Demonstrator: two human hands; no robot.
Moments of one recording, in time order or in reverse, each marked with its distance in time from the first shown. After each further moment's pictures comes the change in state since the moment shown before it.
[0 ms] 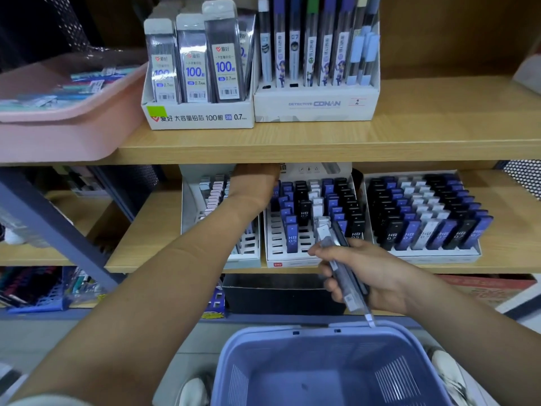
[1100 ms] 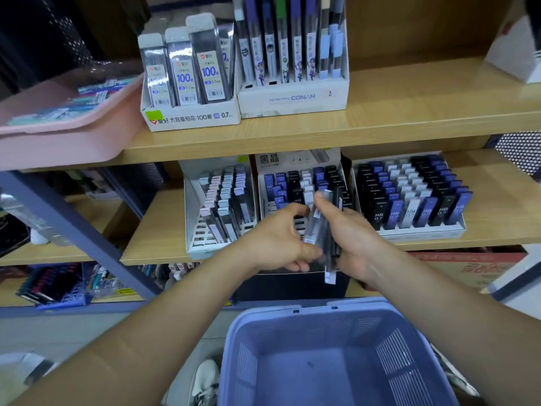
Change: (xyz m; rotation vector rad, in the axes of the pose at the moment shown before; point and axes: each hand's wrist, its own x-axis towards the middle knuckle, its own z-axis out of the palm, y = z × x) left_hand -0.130 0.076 -0.062 -0.798 -0.721 -0.265; right_hand -0.020 -0.012 0.026 0.180 0.233 -0.191
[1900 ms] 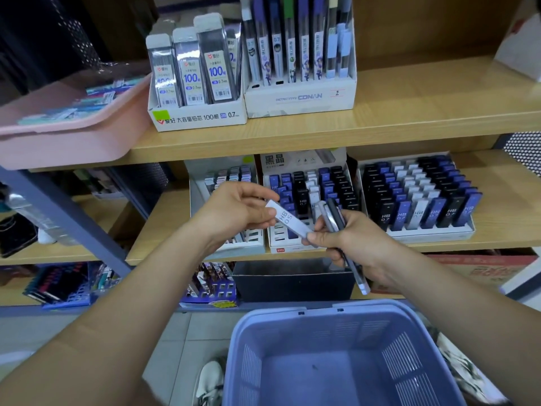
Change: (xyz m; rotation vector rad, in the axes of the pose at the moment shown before) left_hand -0.008 -0.013 -0.061 -0.304 0.284 0.090; right_hand 0.004 0.006 -0.017 -0.322 -0.158 -0.095
